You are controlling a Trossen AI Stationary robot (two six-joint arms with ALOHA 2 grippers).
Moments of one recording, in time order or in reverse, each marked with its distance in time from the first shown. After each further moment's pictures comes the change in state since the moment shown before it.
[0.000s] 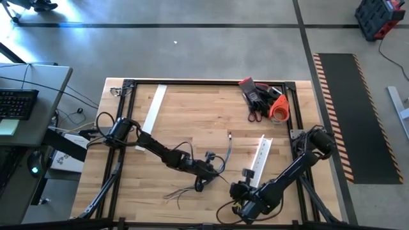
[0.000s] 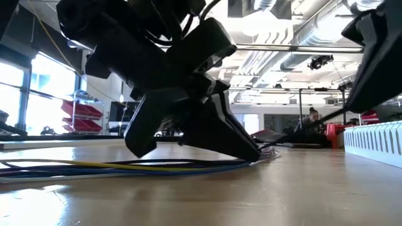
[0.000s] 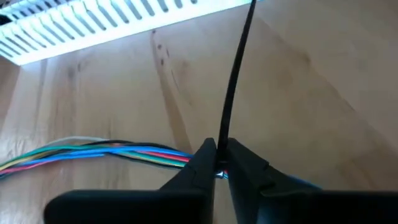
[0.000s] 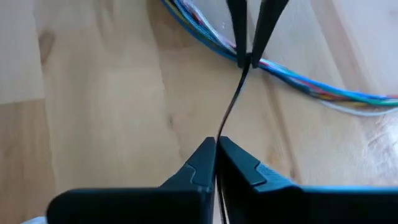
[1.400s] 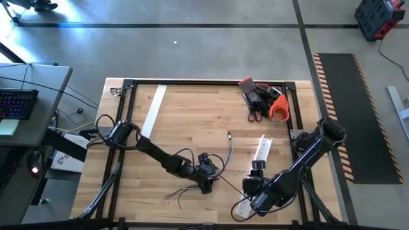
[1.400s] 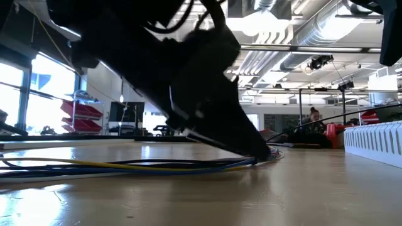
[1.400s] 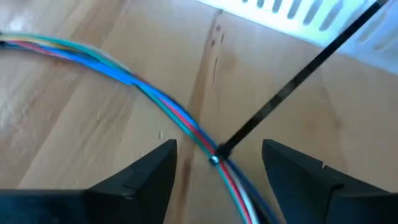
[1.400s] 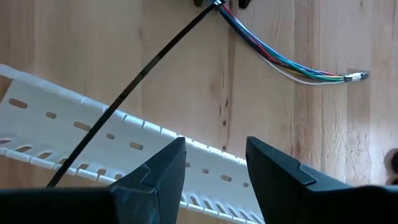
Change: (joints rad) left arm -0.065 0.032 0.068 -0.084 -0.196 -0.634; right arm 0.011 -0.195 0.000 -0.329 -0.160 -0.187
